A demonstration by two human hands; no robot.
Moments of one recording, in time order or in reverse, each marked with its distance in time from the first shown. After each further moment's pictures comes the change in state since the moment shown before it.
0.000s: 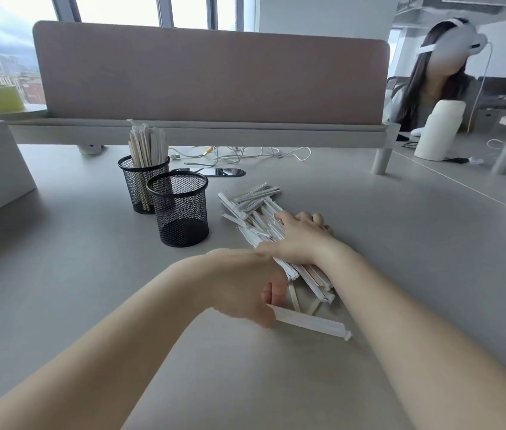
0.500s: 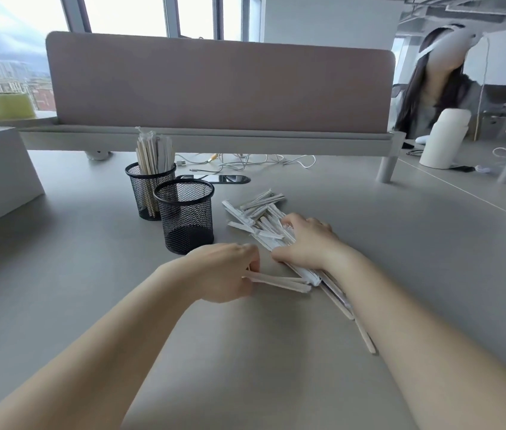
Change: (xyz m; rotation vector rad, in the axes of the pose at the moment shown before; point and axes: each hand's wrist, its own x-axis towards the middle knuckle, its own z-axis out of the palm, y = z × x) left_hand 0.011 -0.040 0.005 0.056 0.197 -0.106; right_hand 0.000 0.001 -0.009 0.081 0.021 -0.002
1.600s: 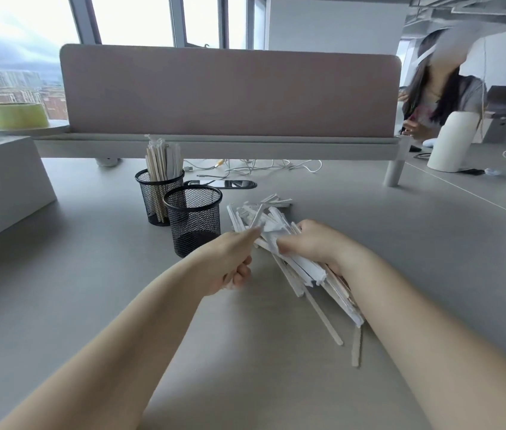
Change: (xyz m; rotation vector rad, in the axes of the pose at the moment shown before) left_hand 0.019 0.002 -0.005 -1.293 0.065 -0.563; right_hand -0.008 -0.011 -0.014 0.484 -0.087 0.030
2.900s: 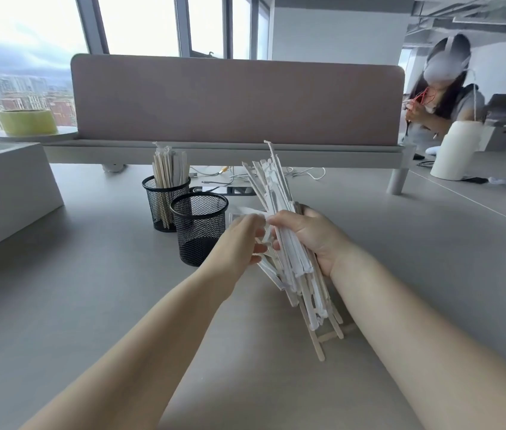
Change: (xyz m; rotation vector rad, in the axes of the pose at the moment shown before) left_hand 0.003 0.006 0.005 -0.188 0.115 0.317; right_hand -0.001 -0.023 0.006 0.748 -0.047 -0.152
